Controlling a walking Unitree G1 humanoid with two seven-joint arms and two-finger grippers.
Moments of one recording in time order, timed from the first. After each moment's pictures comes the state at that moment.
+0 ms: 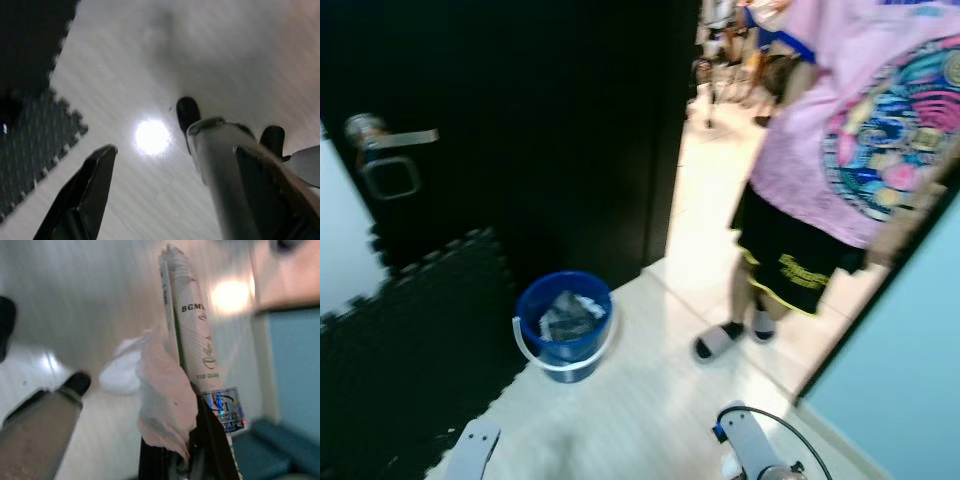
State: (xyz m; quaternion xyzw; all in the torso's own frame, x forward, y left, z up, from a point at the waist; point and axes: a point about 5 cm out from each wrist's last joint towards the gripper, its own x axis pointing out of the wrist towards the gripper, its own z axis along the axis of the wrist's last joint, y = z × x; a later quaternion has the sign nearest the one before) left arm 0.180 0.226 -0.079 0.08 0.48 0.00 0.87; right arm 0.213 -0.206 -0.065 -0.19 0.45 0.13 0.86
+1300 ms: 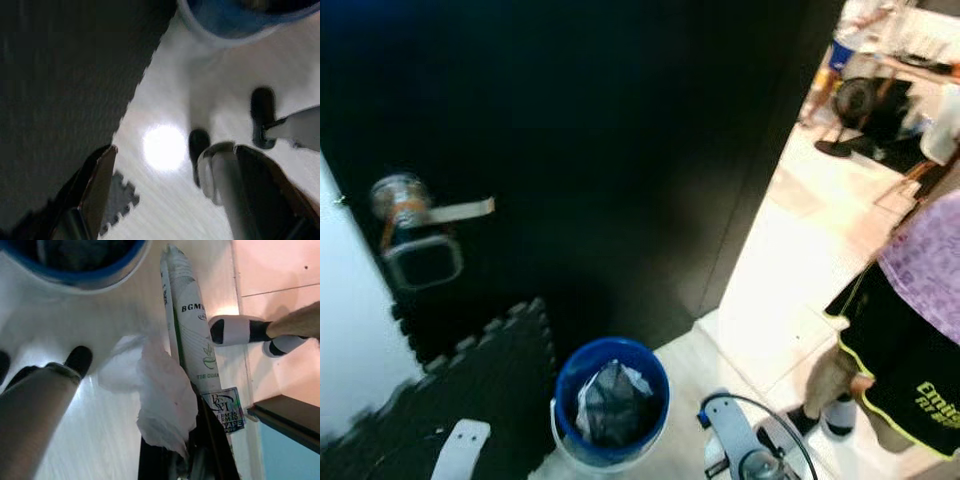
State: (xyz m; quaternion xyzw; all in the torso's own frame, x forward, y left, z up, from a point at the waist) left arm 0.186 0.226 -0.076 0.08 0.48 -0.01 0.87; right arm 0.222 -0.206 -0.060 -0.20 0.45 0.12 0.86
